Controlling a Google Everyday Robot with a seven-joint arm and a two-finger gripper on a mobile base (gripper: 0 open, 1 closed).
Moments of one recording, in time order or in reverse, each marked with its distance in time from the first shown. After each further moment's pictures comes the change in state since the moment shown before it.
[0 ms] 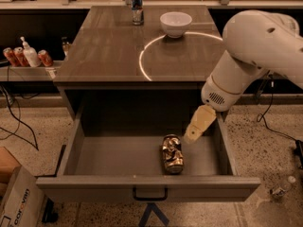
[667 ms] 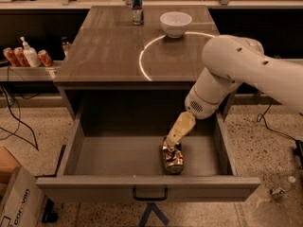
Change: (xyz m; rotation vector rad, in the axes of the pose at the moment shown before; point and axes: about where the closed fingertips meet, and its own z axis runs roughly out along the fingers) arm -0.027 -0.002 0.069 -0.078 -0.011 0.110
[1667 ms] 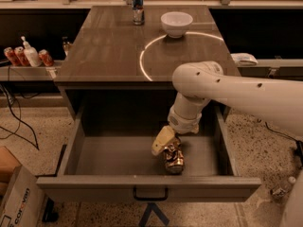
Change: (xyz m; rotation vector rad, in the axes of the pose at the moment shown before) arm 0.003 -0.004 0.089 0.019 0.158 0.268
